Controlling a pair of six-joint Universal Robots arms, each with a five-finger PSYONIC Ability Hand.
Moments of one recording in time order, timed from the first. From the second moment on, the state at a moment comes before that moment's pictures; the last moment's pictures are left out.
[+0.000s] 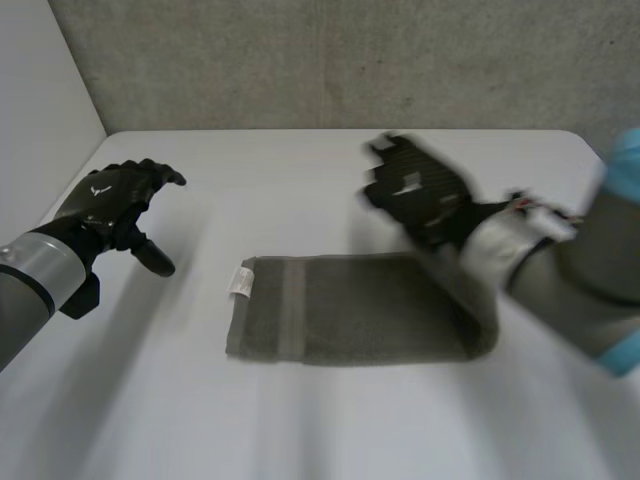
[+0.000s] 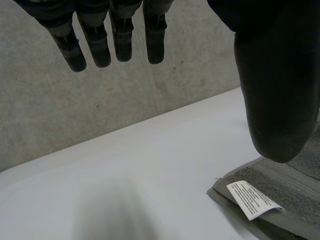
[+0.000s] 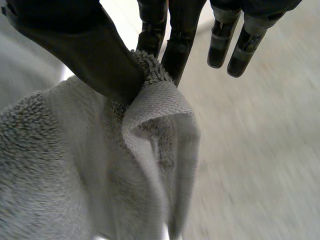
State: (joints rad) left arm 4.60 -1.68 -1.79 3.30 -1.22 3.19; right arm 2.01 -1.21 1.46 -0.17 1.06 2.20; left_hand 0.26 0.26 0.22 0.23 0.06; right_hand 1.29 1.29 0.22 0.25 1.14
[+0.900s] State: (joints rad) left arm 4.25 -1.93 -1.50 3.30 -1.35 3.01; right arm 1.81 -1.32 1.88 -0.10 1.16 2.53; left_hand 0.26 0.25 0.22 0.23 0.06; right_hand 0.26 0.27 0.22 0.25 0.08
